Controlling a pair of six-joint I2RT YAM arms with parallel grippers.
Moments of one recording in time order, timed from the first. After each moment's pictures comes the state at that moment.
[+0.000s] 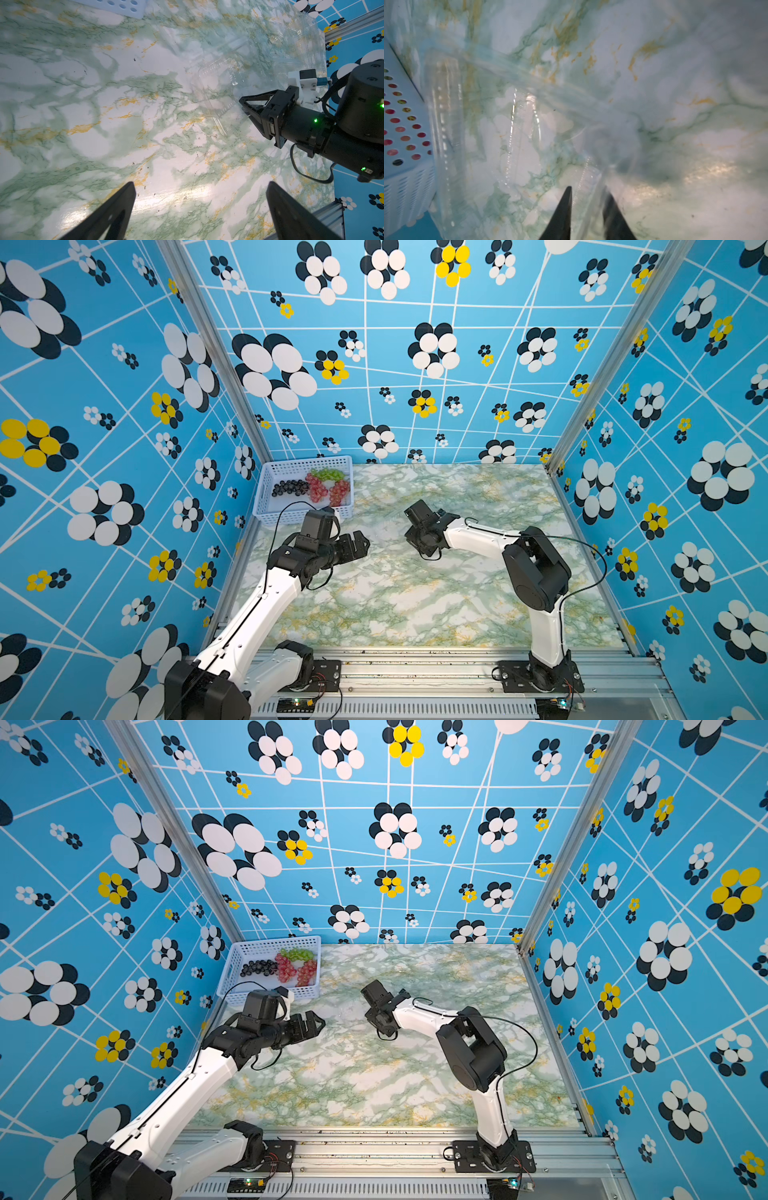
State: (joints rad) left arm -0.30 1.07 0.87 -0.64 0.23 -0.58; right arm 0.71 2.03 1.42 -0.47 0.12 1.31
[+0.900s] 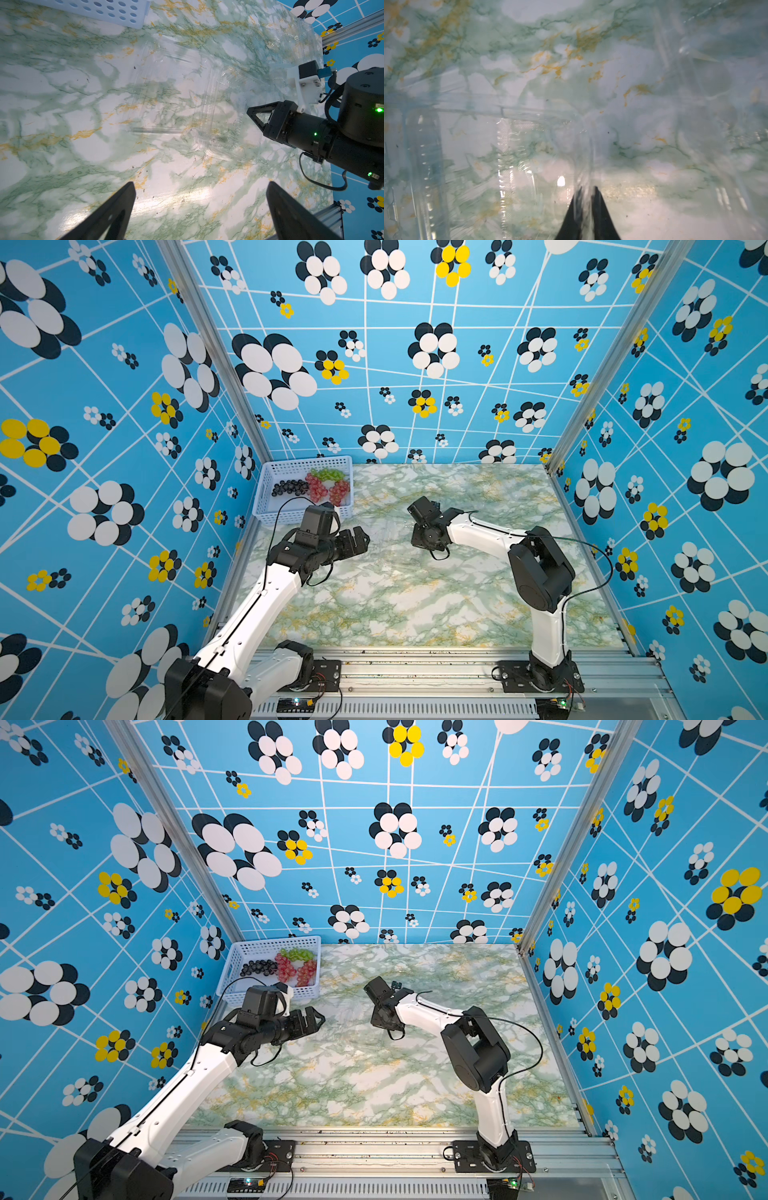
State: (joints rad) left arm -0.30 1.09 0.92 -0.66 0.22 -0.58; right arm 0.71 2.01 1.46 -0.63 0.16 0.82
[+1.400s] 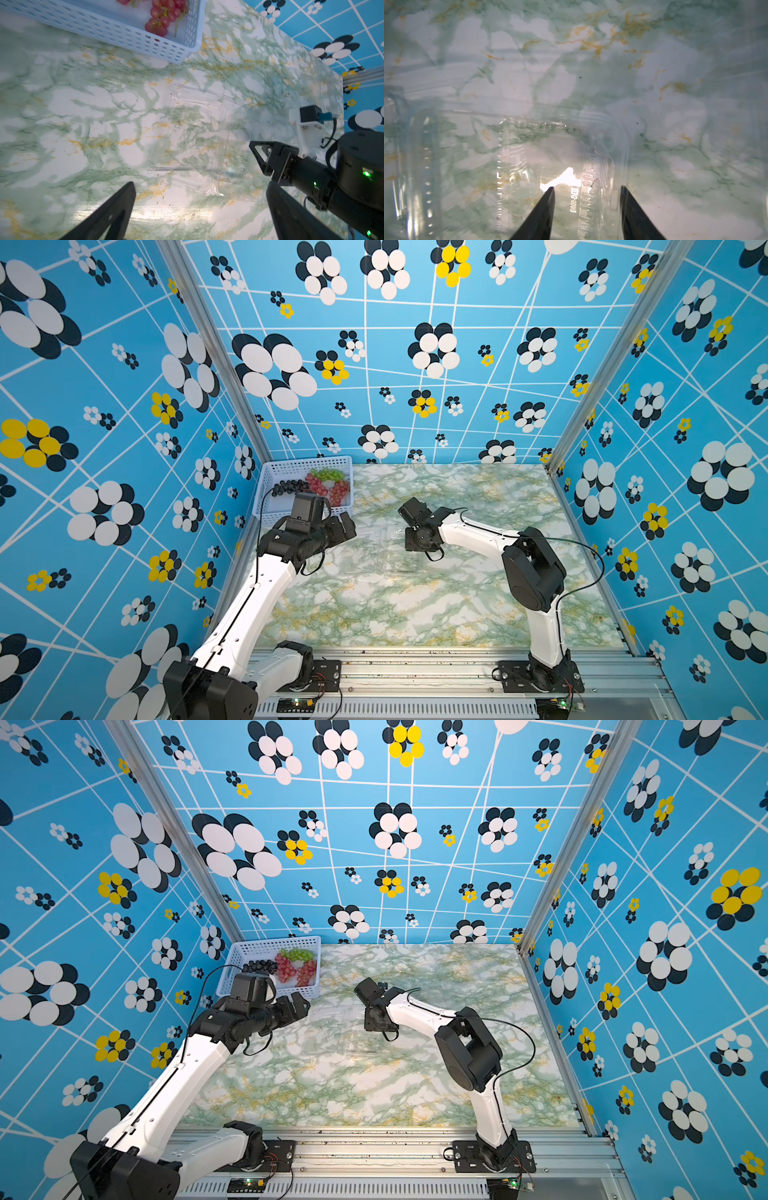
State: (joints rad) left arm -0.21 1.15 1.10 -0.79 0.07 -0.62; right arm 0.75 2.05 1.57 -0.71 0.16 0.68
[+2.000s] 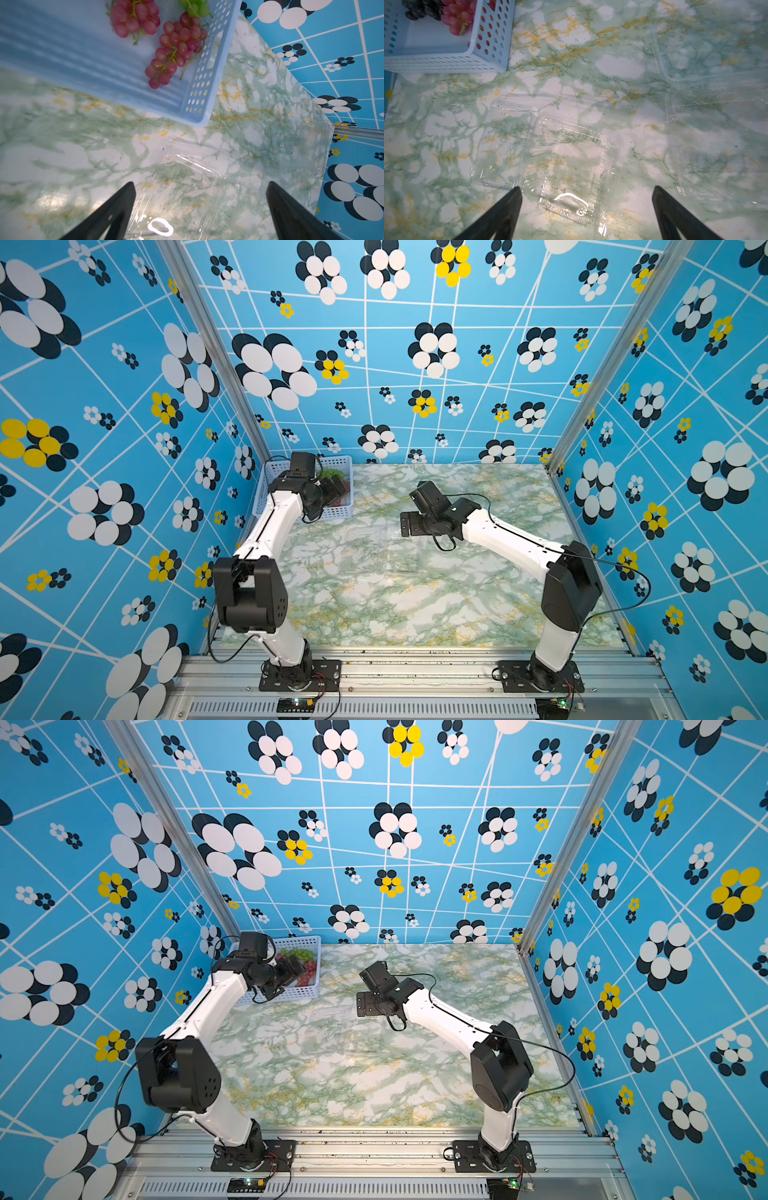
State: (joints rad) left arm -0.03 1.74 1.54 -0.73 0.26 -0.66; right arm 0.75 1.80 1.53 -0.68 0.18 0.53
